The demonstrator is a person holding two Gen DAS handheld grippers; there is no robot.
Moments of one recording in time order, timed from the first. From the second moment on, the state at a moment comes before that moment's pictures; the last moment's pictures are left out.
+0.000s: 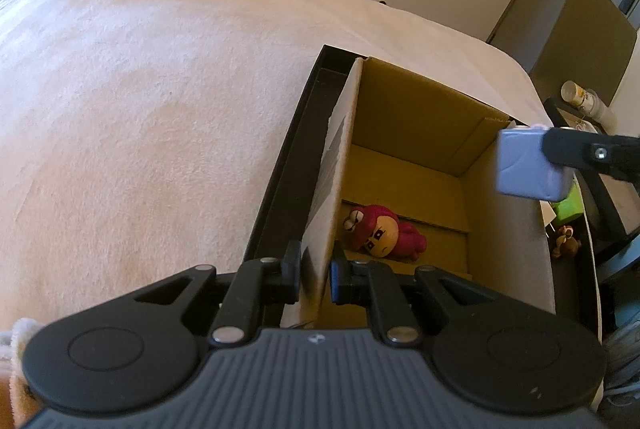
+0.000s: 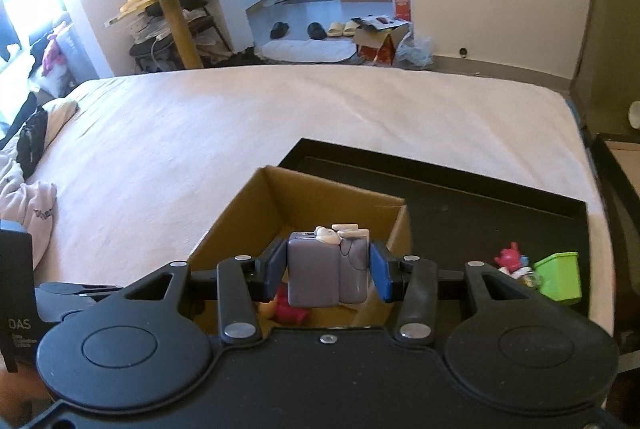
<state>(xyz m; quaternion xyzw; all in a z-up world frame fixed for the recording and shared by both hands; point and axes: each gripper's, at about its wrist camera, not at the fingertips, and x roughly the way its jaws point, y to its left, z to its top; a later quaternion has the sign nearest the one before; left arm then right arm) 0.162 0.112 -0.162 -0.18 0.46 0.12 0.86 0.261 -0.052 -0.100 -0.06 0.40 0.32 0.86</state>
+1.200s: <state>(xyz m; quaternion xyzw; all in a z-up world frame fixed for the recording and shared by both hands) 0.162 0.119 -0.166 -0.20 0.46 0.11 0.86 0.258 0.005 -0.143 -0.04 0.45 0.36 0.82</state>
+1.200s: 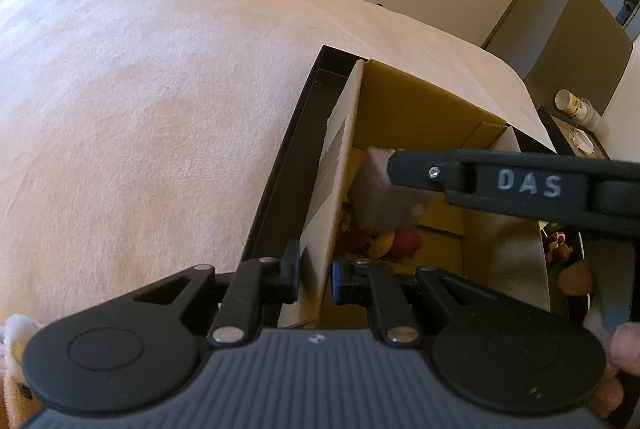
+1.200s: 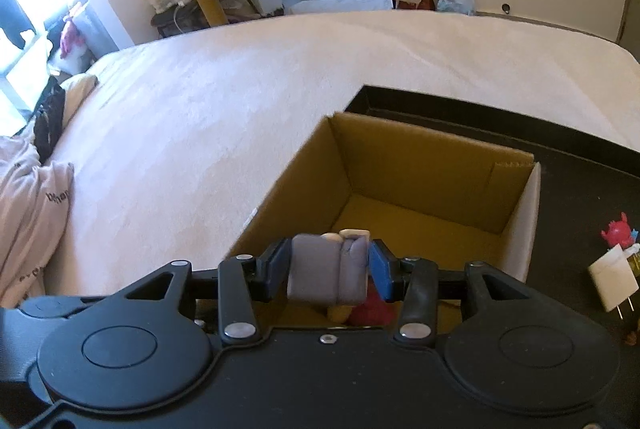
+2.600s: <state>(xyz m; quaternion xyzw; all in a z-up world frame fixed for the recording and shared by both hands) 0.164 0.112 -0.165 -0.19 0.46 0.12 0.86 0.258 -0.116 -0.116 -0.04 0.45 0.29 0.84</state>
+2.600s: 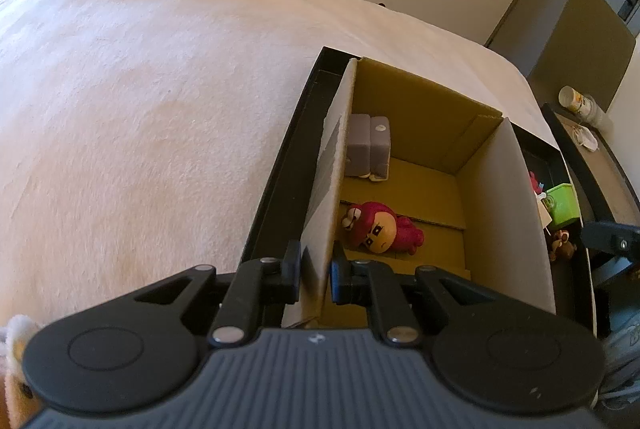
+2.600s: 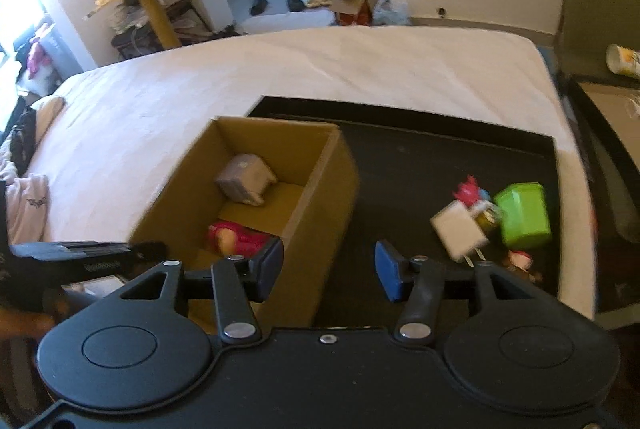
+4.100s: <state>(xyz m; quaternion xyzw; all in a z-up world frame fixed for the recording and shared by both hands) 0.169 0.103 -0.165 -0.17 0.46 0.13 0.86 0.324 -0.206 -0.195 -0.01 0.50 0.17 0.85</state>
